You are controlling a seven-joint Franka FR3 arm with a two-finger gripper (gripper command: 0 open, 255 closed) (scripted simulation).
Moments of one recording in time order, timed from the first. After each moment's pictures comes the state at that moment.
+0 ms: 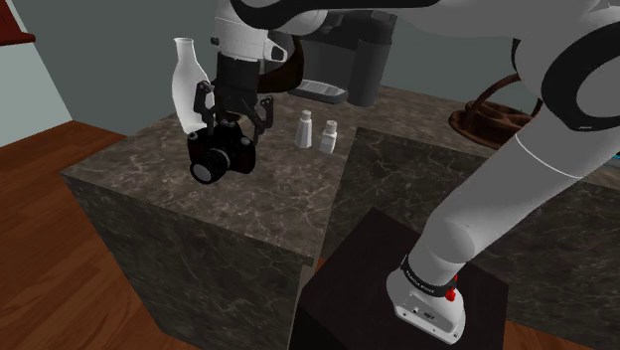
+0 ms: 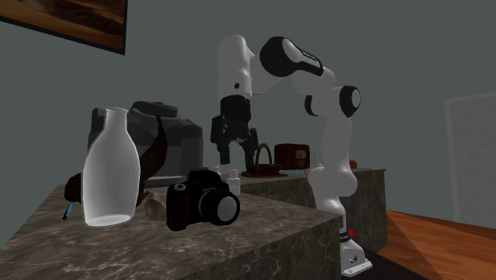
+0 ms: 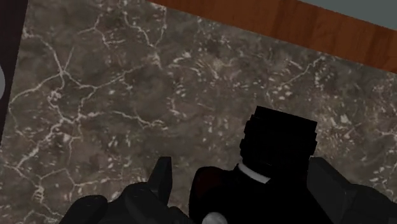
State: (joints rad) arm -0.16 -0.20 0.52 -1.92 0.28 1.80 1.22
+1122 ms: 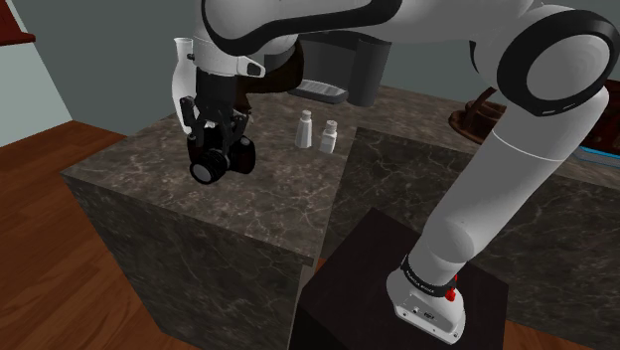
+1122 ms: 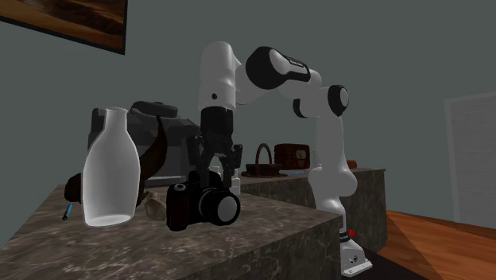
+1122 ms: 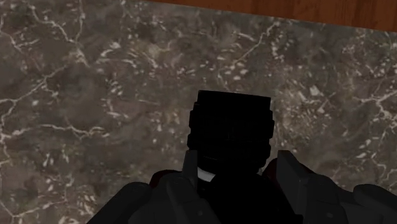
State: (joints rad) arm -0.16 -0.03 0.57 -1.86 0.19 1.93 1.43
